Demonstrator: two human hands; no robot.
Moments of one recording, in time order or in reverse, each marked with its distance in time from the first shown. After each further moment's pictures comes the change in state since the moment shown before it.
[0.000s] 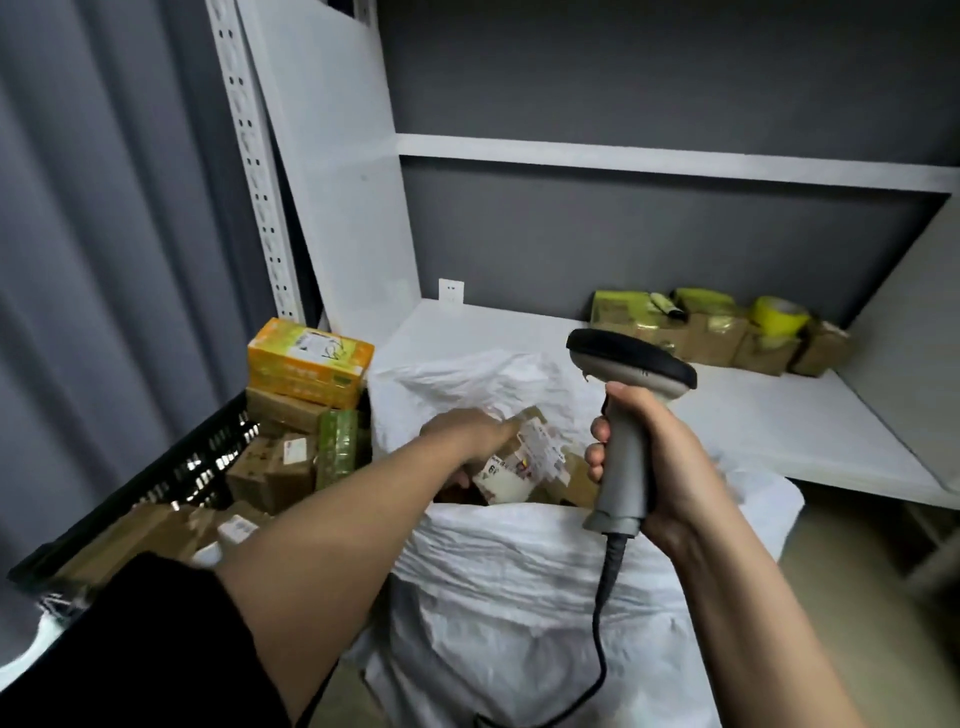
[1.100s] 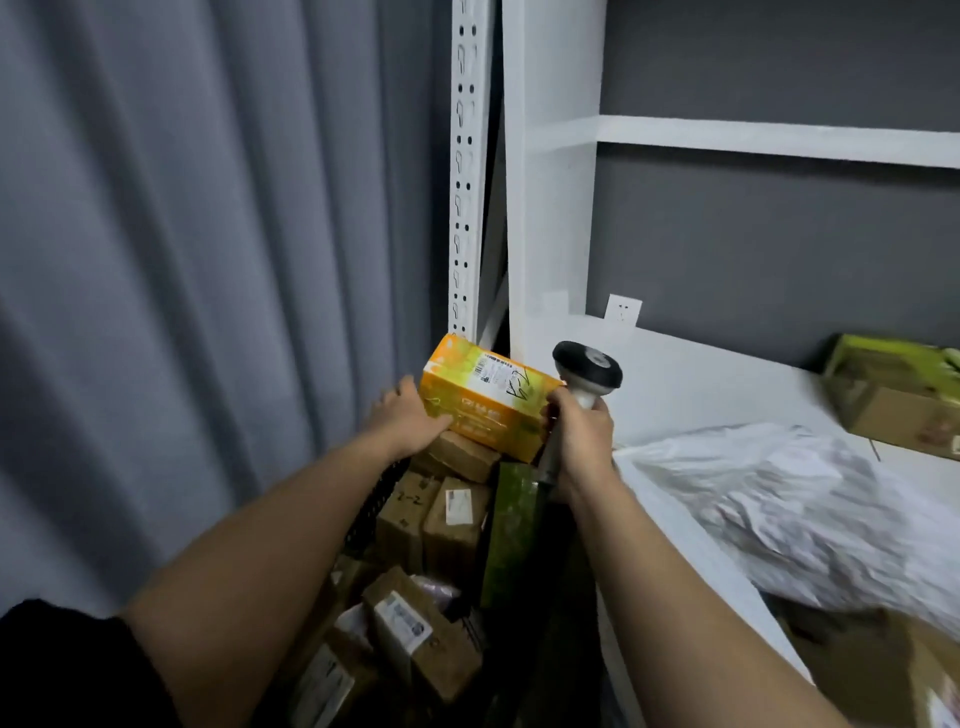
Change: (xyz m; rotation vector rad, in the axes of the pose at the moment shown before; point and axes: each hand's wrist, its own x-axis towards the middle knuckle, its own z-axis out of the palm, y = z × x) left_hand 0.167 -0.334 -0.136 -0.223 0.402 -0.208; right_hand 0.268 0.225 0.273 -0.141 0.145 0.051
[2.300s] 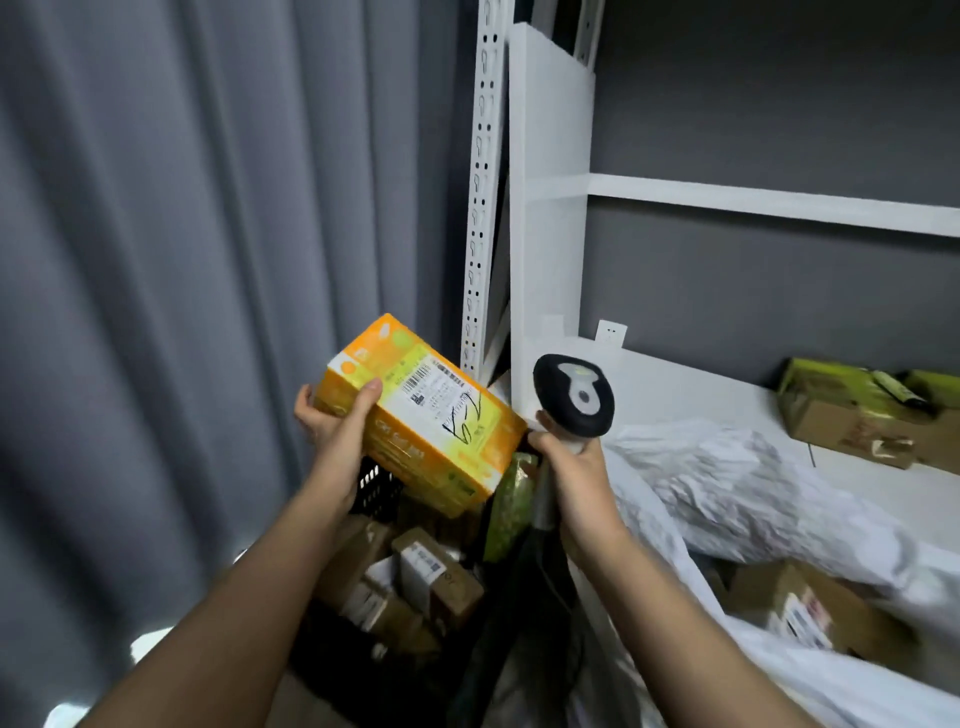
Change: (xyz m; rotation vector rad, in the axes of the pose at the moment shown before) left_hand -0.162 -0.038 -0.063 -1.290 0.459 -0.137; right_hand -0.170 -0.043 -0.055 -0.088 -0.260 -0.165
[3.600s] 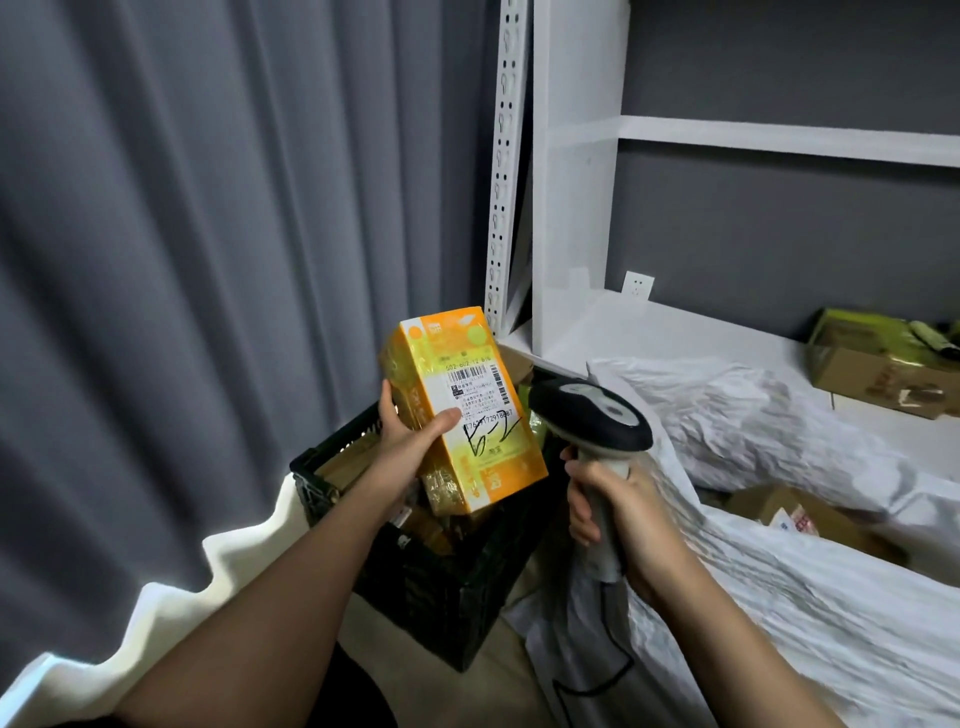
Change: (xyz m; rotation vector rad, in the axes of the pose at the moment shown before) left_hand -0.111 -0.046 -0.031 0.207 -0.377 -0.160; right_hand -0.112 -0.001 -0.072 0.137 -0.359 0.156
